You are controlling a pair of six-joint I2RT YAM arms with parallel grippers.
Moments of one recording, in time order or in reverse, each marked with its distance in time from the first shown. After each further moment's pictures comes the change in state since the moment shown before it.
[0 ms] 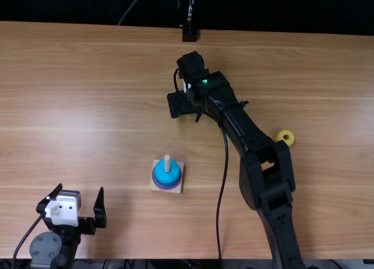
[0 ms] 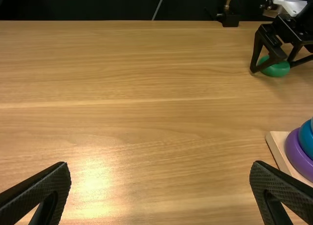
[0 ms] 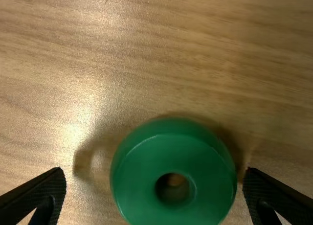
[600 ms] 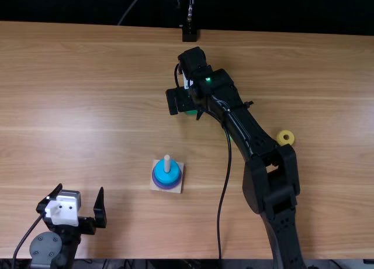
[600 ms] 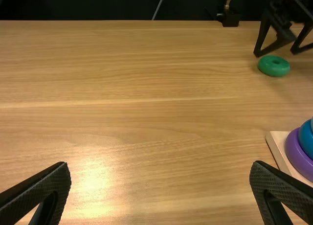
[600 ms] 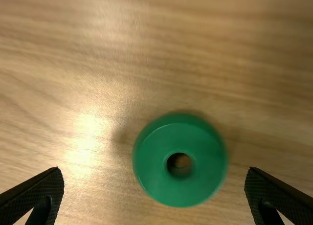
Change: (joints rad) left arm 0.000 0.001 0.000 0.000 0.000 0.000; right arm 0.000 -0.055 -0.009 -0.005 -0.019 0.002
